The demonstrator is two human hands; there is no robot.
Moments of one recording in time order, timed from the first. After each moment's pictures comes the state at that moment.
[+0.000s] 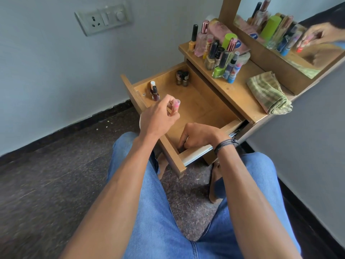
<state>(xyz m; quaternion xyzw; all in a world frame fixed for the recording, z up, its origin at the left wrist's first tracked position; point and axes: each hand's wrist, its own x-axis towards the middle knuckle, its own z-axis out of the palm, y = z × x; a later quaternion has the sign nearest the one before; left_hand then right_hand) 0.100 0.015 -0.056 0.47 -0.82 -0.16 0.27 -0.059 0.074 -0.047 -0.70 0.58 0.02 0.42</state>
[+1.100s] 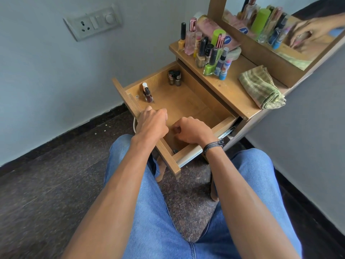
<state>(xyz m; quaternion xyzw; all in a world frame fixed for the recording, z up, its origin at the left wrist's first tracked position) 0.092 0.034 -0.034 0.52 -0.84 -0.13 0.05 -0.056 0.072 -0.074 -0.67 0.70 -0.03 0.25</state>
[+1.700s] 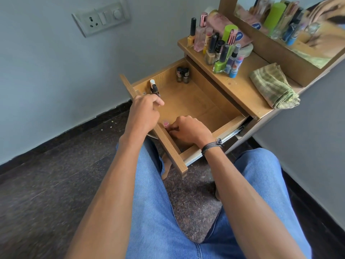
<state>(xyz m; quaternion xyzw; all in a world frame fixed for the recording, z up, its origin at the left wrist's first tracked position) 0.121 0.022 -0.005 0.56 -0.78 -0.22 0.18 -0.035 0.060 -0.087 -0.70 0.67 -0.08 0.24</state>
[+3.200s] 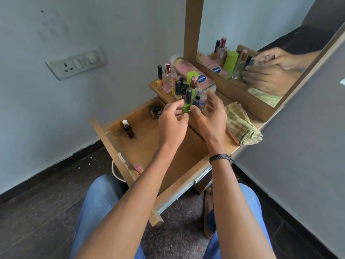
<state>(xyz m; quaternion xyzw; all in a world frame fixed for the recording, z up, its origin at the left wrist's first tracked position) -0.045 0.004 -0.003 0.44 -0.69 -0.39 0.42 -0.157 0.040 -0.012 -0.38 0.74 -0.54 0.09</state>
